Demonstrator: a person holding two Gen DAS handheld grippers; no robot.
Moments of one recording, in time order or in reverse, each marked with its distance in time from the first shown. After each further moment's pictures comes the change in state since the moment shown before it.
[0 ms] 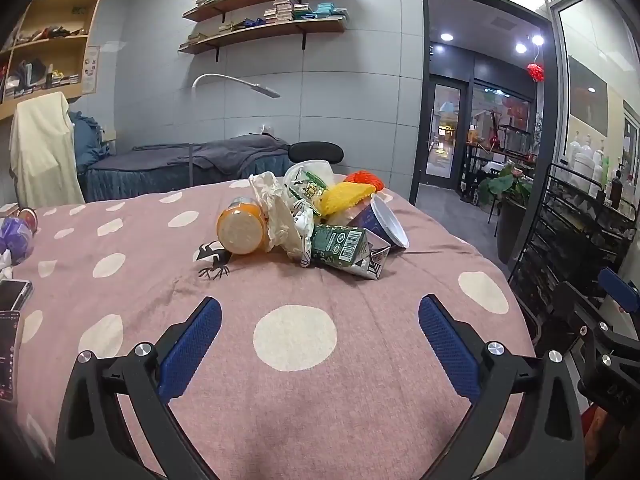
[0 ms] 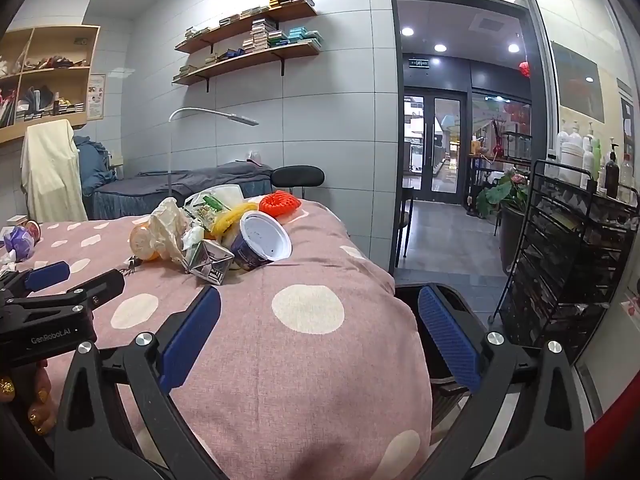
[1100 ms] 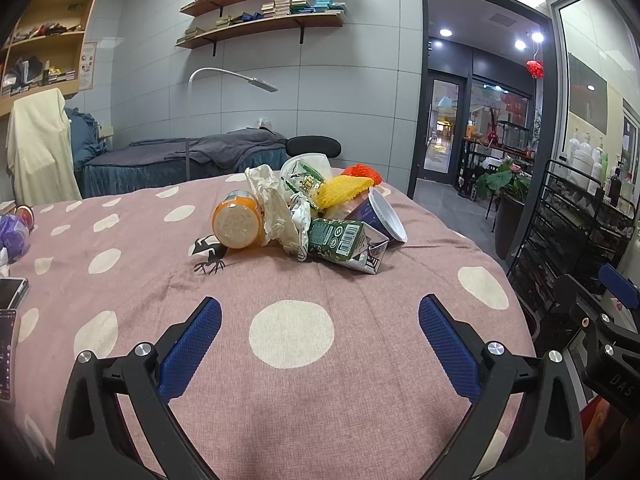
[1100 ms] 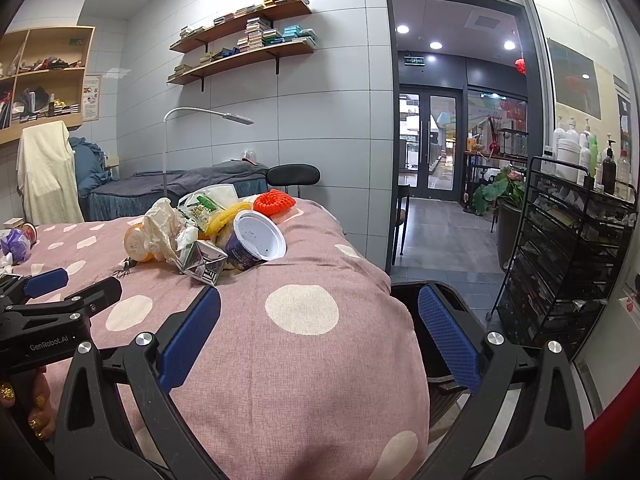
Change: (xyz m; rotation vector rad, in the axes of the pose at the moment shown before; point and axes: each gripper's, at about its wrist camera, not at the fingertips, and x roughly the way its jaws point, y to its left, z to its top) left arm 0.001 0.001 -0.001 0.006 0.019 -0.009; right arm 0.003 -0.005 0.002 0.008 0.008 -0.012
